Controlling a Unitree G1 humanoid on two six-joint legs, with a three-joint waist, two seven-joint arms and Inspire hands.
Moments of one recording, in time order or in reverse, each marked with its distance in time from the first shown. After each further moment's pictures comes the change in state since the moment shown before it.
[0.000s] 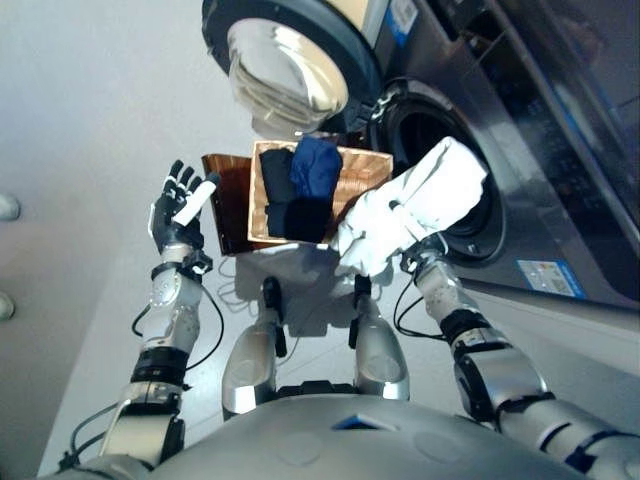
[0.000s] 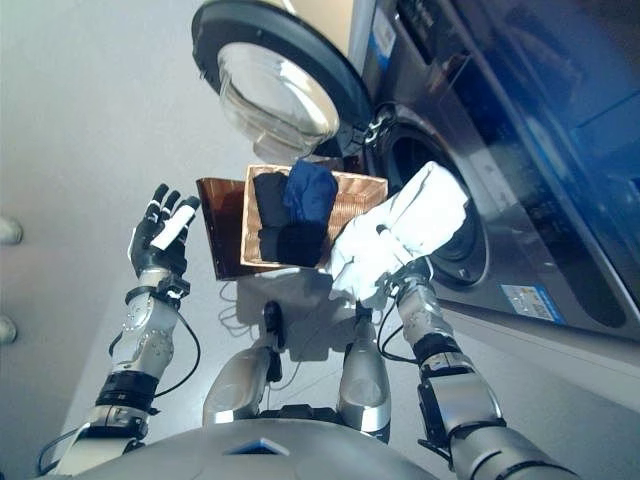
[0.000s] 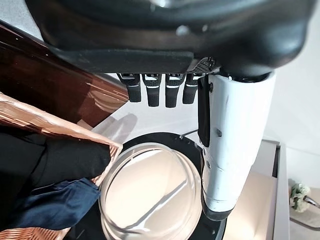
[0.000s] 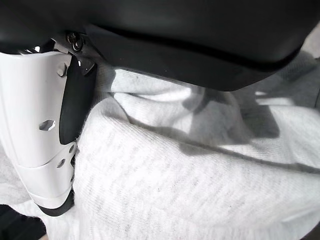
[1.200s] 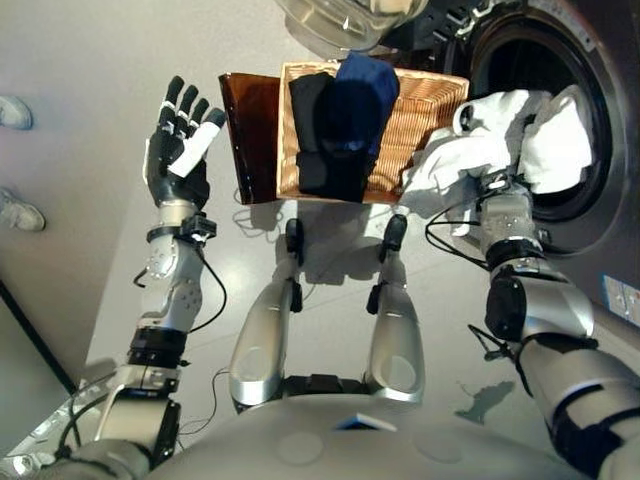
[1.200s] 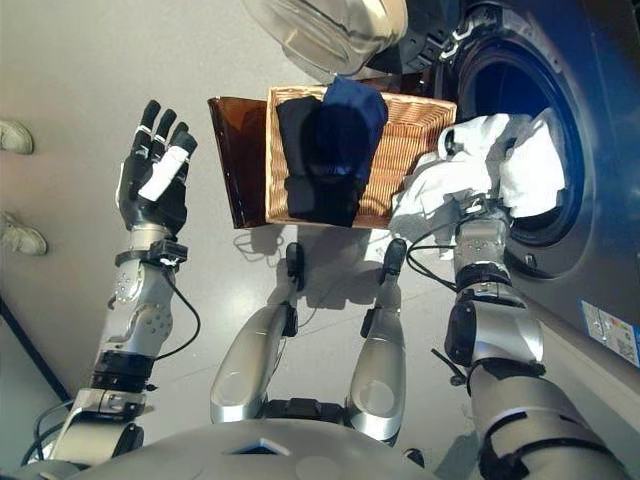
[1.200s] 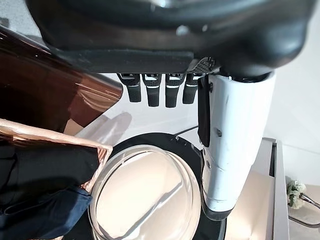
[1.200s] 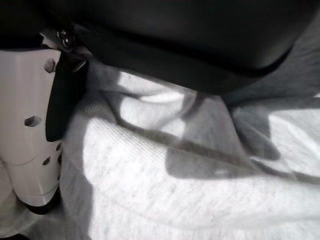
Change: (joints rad) left arm -0.065 0.046 -0.056 -0.195 -0.050 -0.030 -0.021; right arm -0.341 -0.182 -0.333 0.173 0.417 -0.108 -0.072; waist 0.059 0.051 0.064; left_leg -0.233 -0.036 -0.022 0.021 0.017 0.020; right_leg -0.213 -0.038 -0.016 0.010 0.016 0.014
